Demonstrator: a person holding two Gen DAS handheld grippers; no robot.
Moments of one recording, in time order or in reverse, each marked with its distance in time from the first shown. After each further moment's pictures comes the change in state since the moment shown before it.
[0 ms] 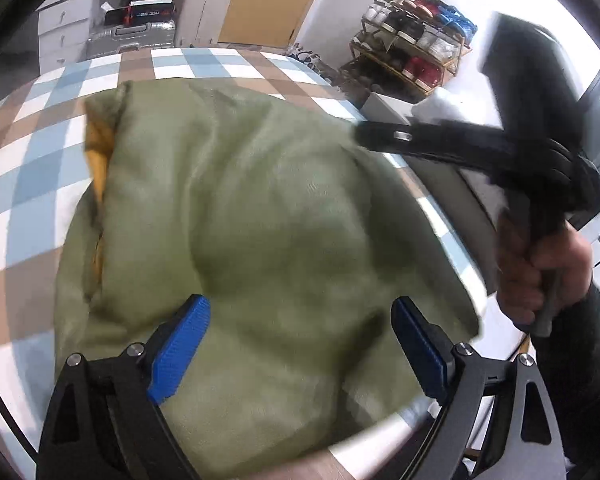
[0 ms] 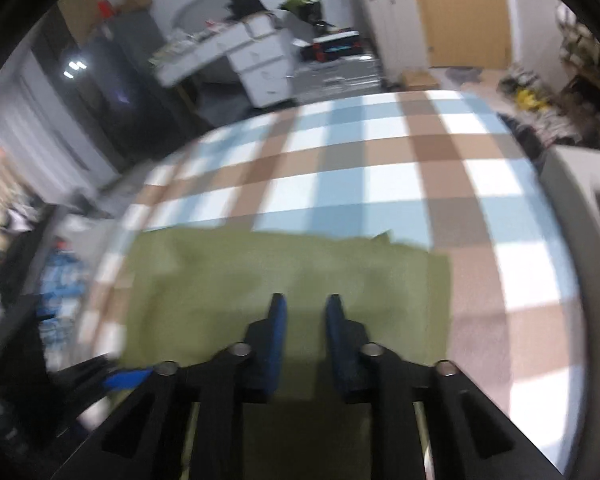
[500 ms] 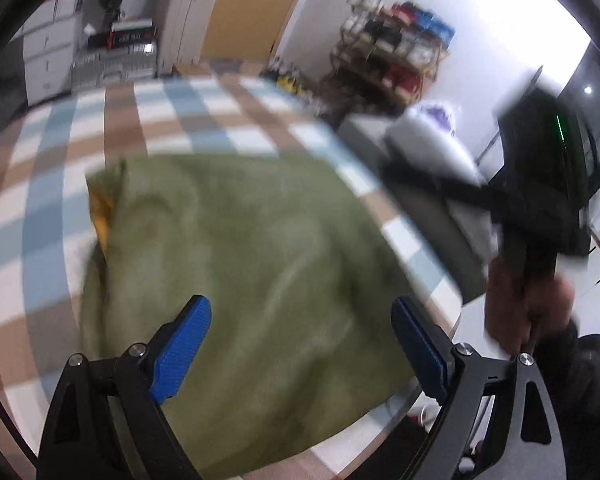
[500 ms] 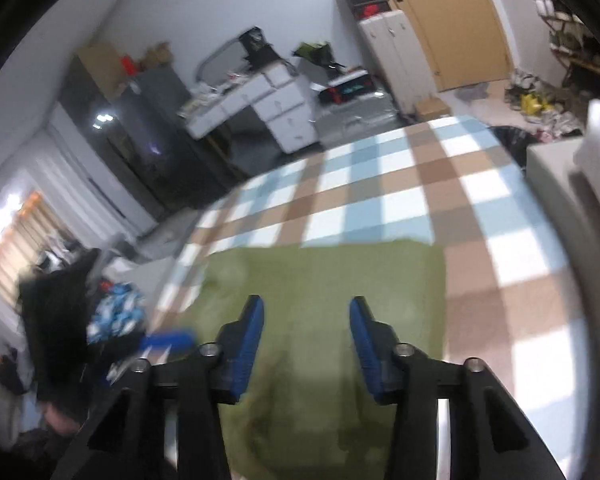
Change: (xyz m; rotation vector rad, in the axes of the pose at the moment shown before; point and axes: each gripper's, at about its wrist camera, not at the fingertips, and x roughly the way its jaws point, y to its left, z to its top) left arm -0.017 -0.007 0.009 0.052 0.006 -0.022; right arm -0.041 -0.008 -0.005 0.071 -0.130 0.053
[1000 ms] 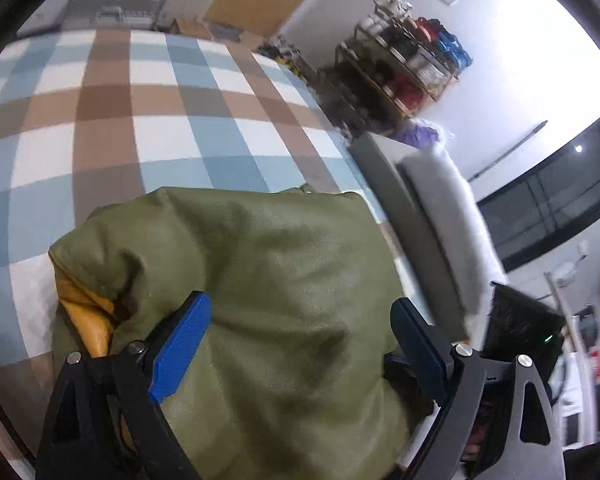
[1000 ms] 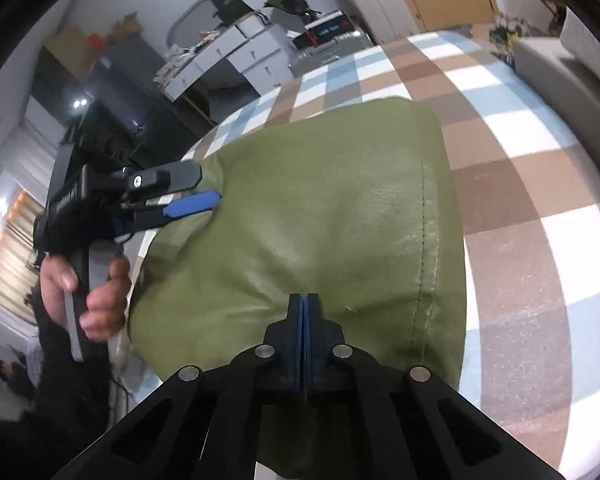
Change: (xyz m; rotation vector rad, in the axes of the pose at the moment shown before) left arm 0.026 0.054 0.037 -0.139 0.018 -0.168; right arm 0.032 -0.009 -0.076 0.108 0.164 0.027
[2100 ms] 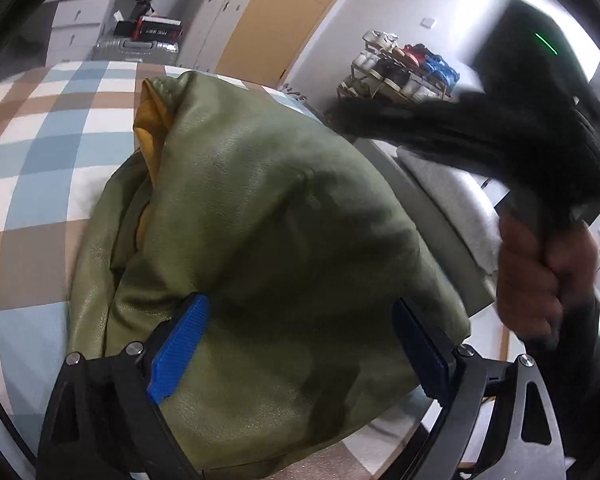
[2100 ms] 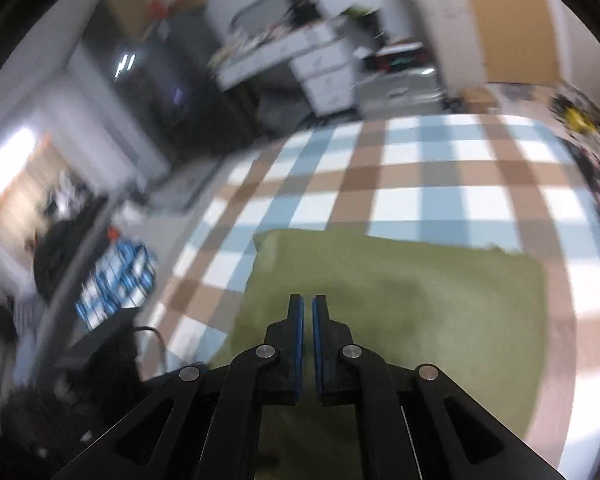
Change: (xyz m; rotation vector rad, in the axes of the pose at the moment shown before) left arm -0.035 -0.010 -0.104 0.069 -0.203 0.074; right arm 0.031 0.108 0.075 -0.291 0.018 0.008
